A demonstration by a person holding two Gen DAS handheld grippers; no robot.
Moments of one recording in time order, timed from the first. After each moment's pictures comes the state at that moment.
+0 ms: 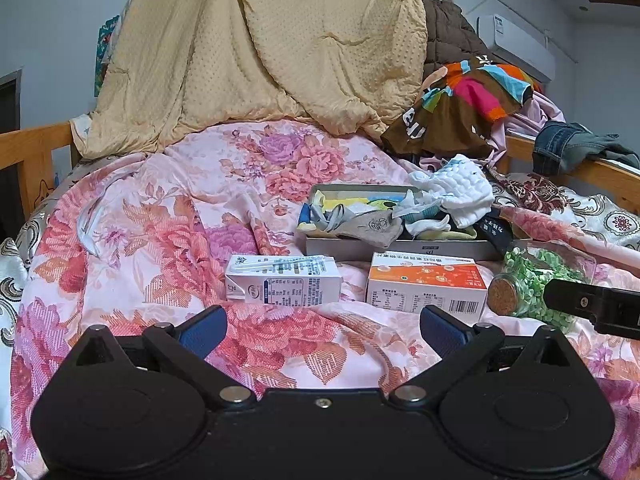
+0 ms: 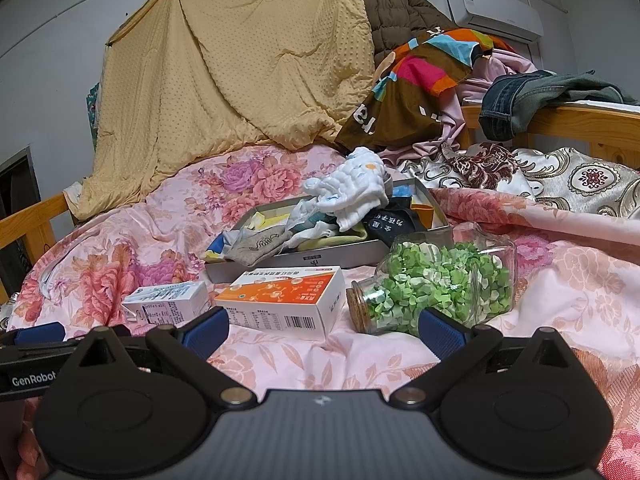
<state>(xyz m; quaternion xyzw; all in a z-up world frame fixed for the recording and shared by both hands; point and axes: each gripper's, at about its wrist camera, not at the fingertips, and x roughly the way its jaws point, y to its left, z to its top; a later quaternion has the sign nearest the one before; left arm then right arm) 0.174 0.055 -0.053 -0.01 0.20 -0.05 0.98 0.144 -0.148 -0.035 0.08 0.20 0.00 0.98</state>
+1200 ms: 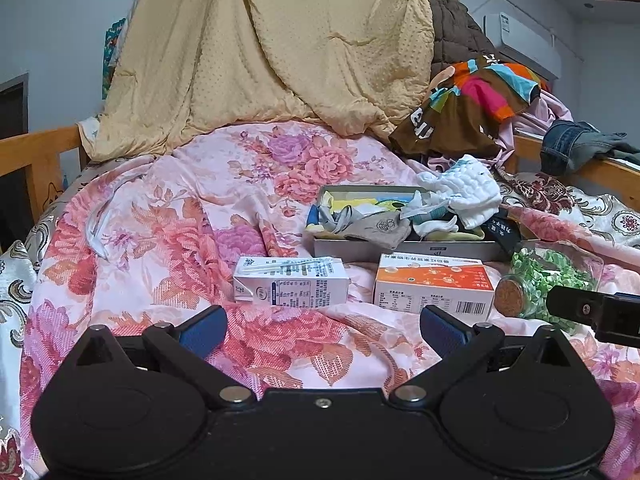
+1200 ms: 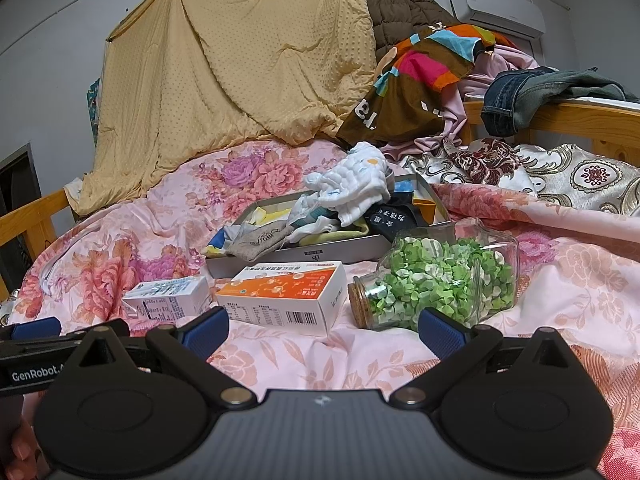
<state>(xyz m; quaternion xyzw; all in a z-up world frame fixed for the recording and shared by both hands) 0.174 0.055 -0.051 -0.01 0.20 -0.05 0.98 0.145 -0.147 -0.036 0.08 0.20 0.00 0.98</state>
